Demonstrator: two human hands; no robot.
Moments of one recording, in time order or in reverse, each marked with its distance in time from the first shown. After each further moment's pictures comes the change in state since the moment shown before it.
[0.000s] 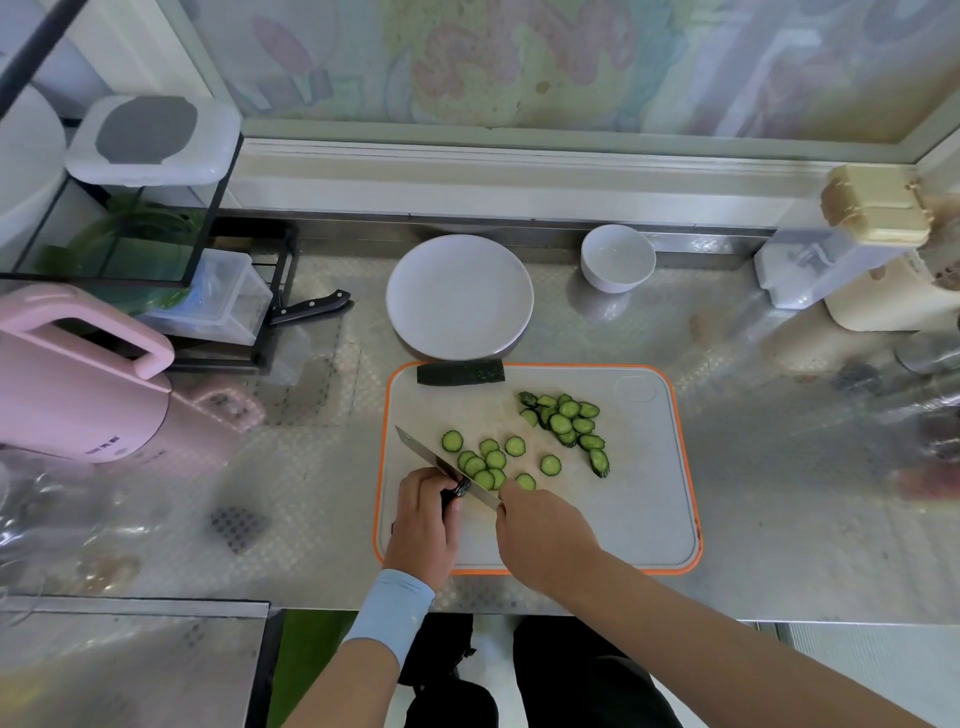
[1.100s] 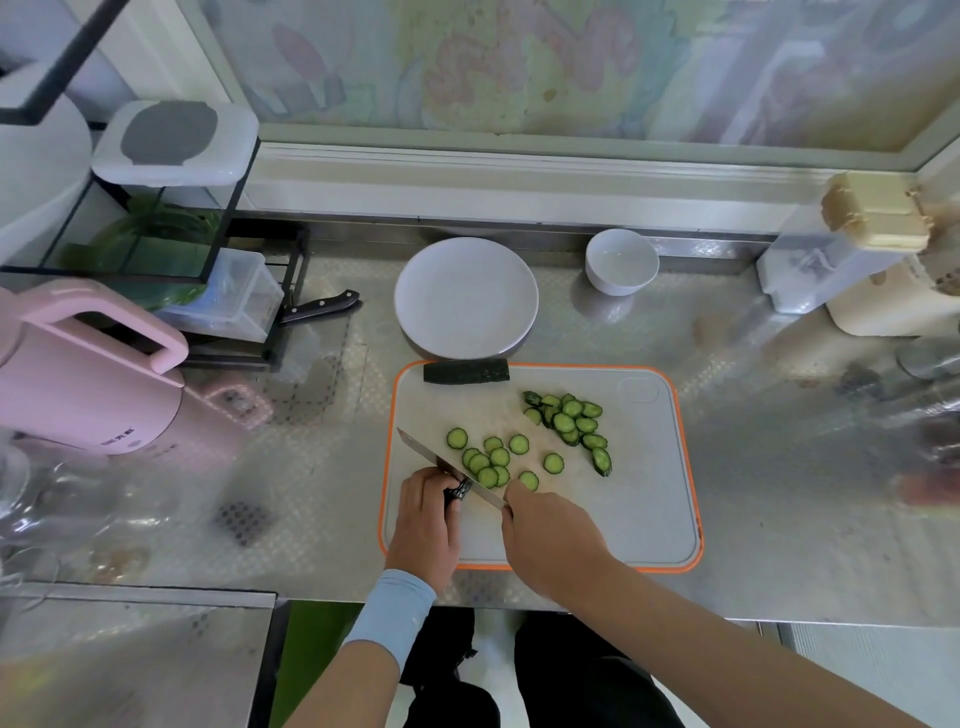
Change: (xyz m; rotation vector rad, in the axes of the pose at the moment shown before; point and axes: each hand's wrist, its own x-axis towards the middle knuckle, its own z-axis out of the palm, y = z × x) left_hand -0.004 0.007 -0.006 0.042 -0.017 -0.001; right_hand -0.014 0.002 0.001 -0.019 0.088 -0.054
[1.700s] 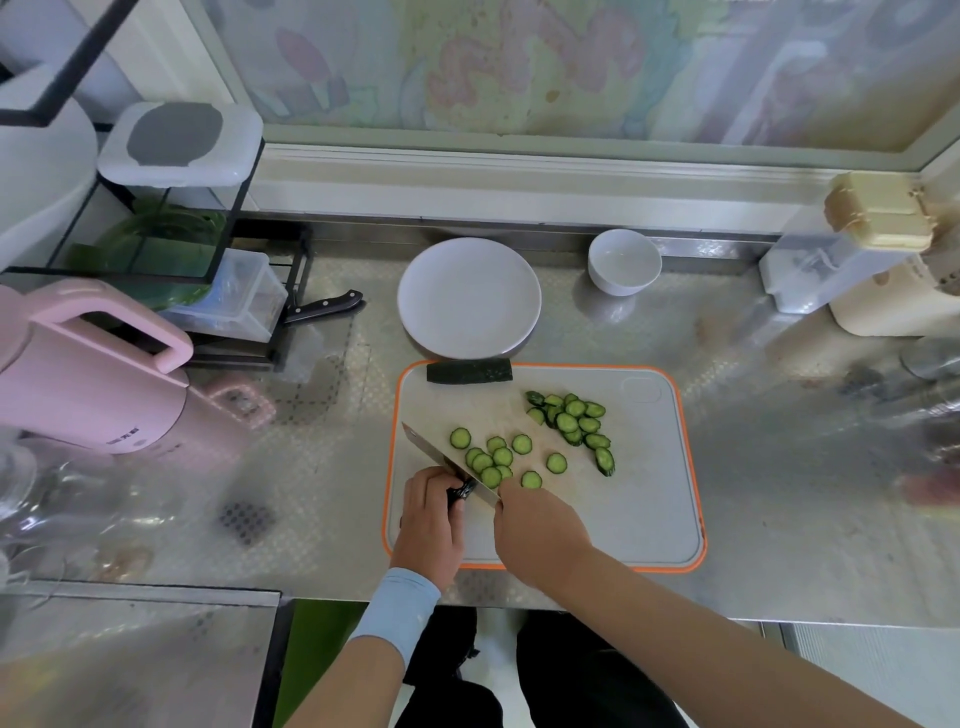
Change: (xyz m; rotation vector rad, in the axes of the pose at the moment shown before) left_hand -0.001 0.000 0.000 -0.019 -0.016 -0.034; right_hand 0.016 -0.011 0.011 0.012 -0.069 0.063
